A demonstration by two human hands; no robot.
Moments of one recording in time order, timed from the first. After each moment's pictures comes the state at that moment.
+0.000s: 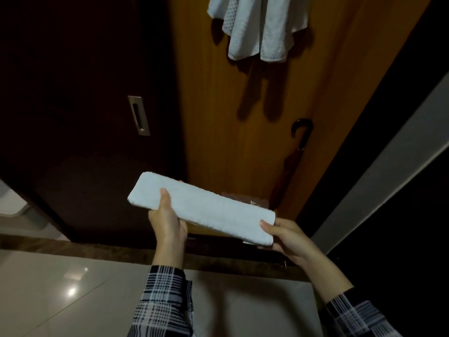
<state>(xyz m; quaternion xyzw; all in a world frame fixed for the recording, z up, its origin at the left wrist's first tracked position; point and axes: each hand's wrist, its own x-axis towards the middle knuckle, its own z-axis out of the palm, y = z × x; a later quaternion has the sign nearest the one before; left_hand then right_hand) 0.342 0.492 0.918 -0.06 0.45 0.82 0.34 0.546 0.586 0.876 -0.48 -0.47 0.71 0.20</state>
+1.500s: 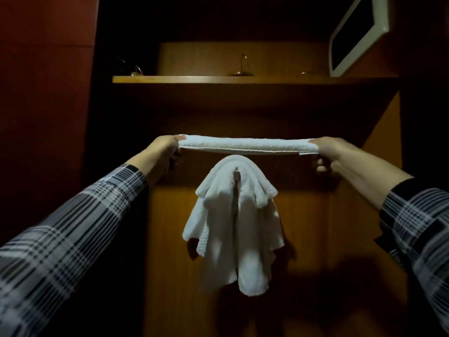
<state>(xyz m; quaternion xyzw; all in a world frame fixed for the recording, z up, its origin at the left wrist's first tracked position) 0.218 0.823 1.384 0.42 0.52 0.72 0.19 0.488 0.937 1.393 -0.39 -0.61 0.38 0.57</state>
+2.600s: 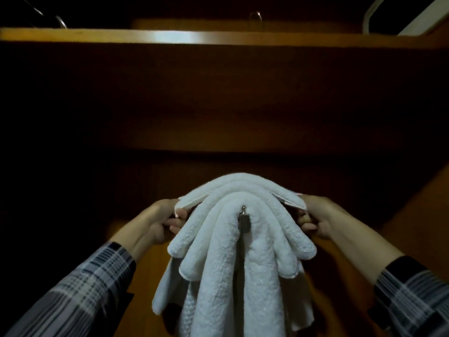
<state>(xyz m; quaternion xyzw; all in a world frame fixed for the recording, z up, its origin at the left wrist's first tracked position) 0.121 1.030 1.350 0.37 0.47 0.66 0.45 0.384 1.150 1.365 -0.37 -0.56 0.54 0.52</state>
